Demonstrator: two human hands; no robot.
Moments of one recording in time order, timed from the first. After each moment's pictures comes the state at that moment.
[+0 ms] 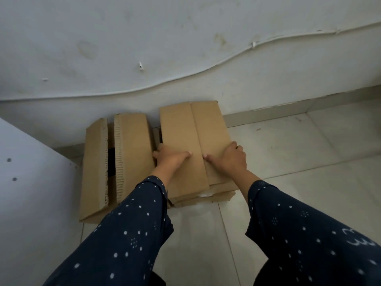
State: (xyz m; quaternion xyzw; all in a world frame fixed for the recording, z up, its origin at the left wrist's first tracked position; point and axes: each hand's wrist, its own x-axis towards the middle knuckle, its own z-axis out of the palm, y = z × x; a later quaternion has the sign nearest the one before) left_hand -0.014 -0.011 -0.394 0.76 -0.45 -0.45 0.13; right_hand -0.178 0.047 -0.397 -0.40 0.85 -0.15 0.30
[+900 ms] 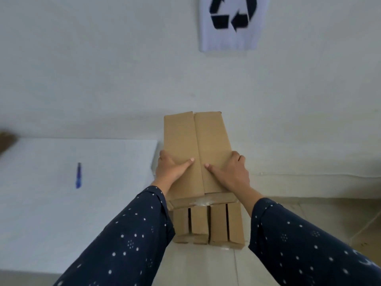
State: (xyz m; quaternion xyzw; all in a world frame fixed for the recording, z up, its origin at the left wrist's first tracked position) left_hand 0.195 0.107 0.257 0.74 -0.49 -0.36 0.31; right_hand 0.007 0.144 0.273 -0.54 0.77 -0.24 0.24
